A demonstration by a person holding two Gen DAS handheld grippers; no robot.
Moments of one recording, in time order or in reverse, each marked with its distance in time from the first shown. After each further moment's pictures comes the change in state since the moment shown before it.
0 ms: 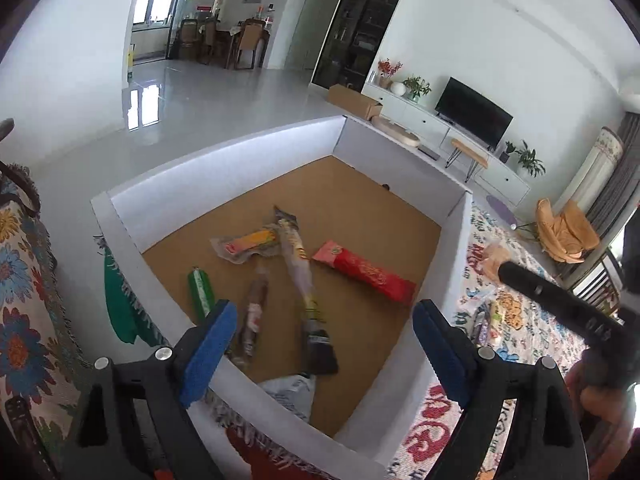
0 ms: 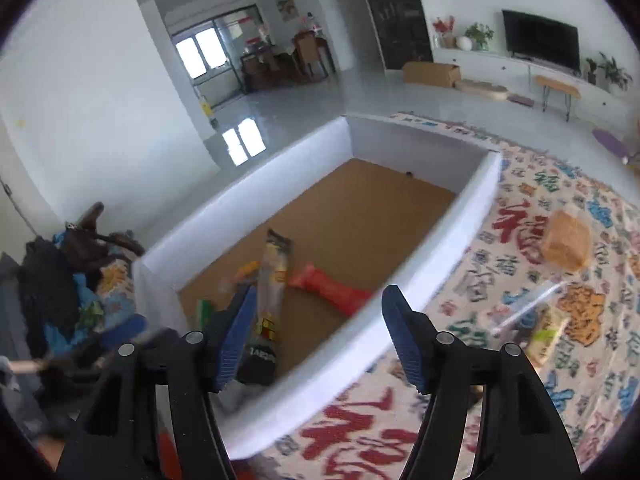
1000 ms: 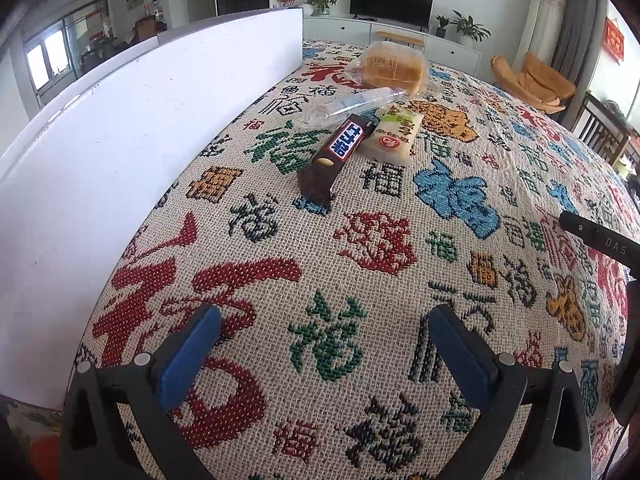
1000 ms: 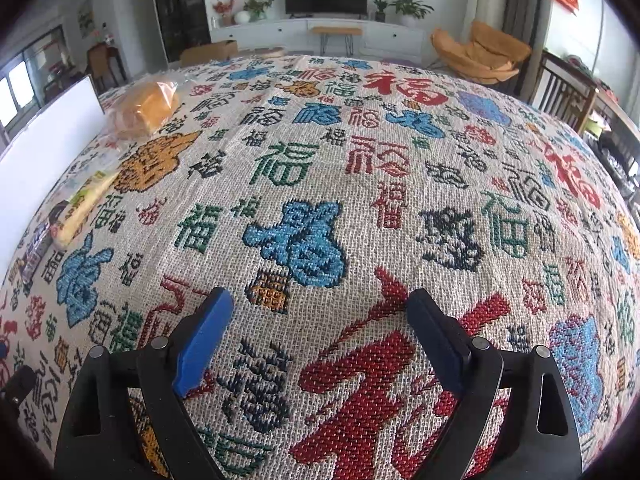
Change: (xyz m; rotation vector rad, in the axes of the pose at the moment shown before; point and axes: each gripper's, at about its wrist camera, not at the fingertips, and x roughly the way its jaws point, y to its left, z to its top) left arm 0.118 -0.201 -0.156 0.405 0.236 0.029; right arm -0.085 -0.297 -0.175 0.350 0.069 -0.617
